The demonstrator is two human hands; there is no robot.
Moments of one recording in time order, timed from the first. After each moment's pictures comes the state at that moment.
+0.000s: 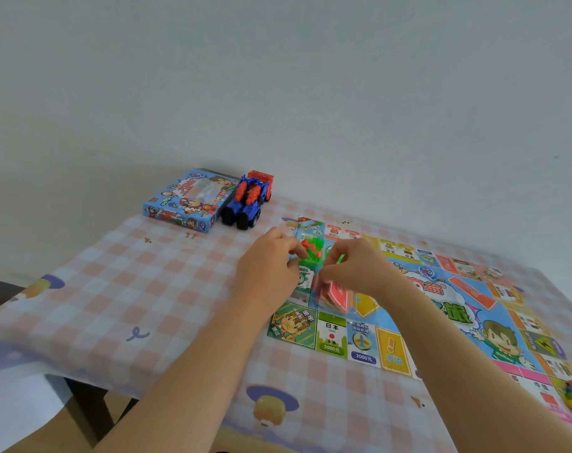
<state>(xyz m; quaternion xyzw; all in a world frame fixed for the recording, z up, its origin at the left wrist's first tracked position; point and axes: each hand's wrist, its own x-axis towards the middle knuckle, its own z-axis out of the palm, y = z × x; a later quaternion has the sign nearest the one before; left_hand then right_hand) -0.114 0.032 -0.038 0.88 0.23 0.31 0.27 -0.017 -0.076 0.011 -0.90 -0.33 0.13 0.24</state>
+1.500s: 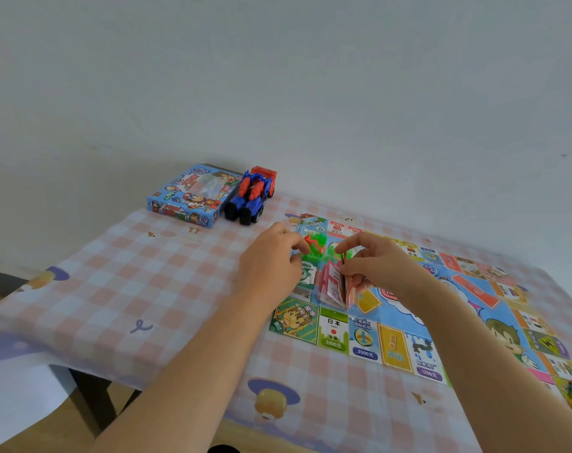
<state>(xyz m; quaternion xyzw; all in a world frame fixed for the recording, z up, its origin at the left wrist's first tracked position) -0.113 0.033 -0.038 0.89 0.23 0.31 0.26 -0.005 -0.101 0.017 -0.84 -0.31 0.22 0.38</state>
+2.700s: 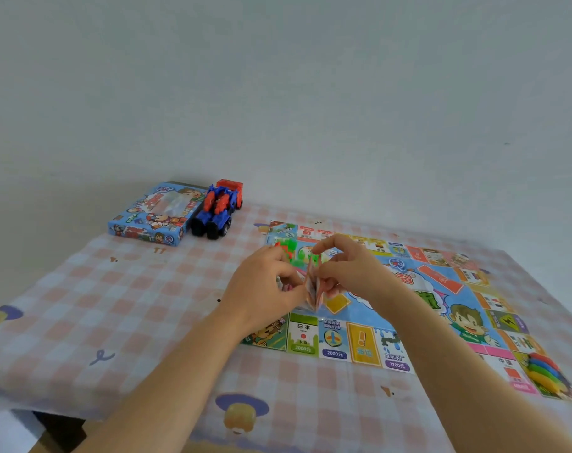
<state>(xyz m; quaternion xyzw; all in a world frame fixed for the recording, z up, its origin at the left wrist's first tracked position) -0.111 0.012 -0.037 0.91 0.09 0.28 0.29 -0.002 -0.112 0.007 -0.82 -0.30 0.21 0.44</state>
